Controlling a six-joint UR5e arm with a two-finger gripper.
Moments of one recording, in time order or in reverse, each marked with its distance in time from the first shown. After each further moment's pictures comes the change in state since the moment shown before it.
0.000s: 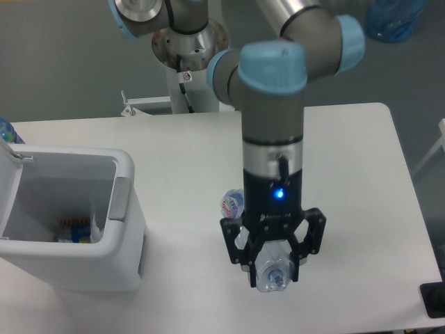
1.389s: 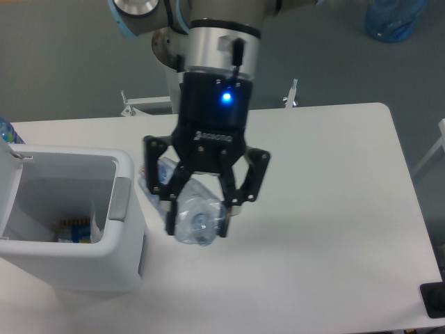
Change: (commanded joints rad) arm -0.113 0.100 -0.026 0.000 -0.131 -0.154
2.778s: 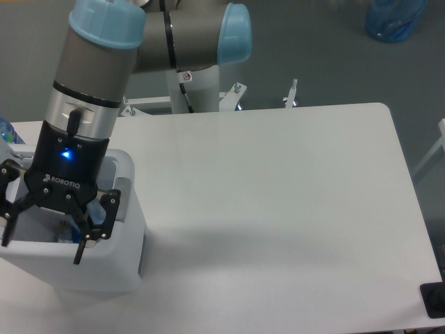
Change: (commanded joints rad) arm -0.195 -0.038 -0.055 0.002 -0.003 0.037
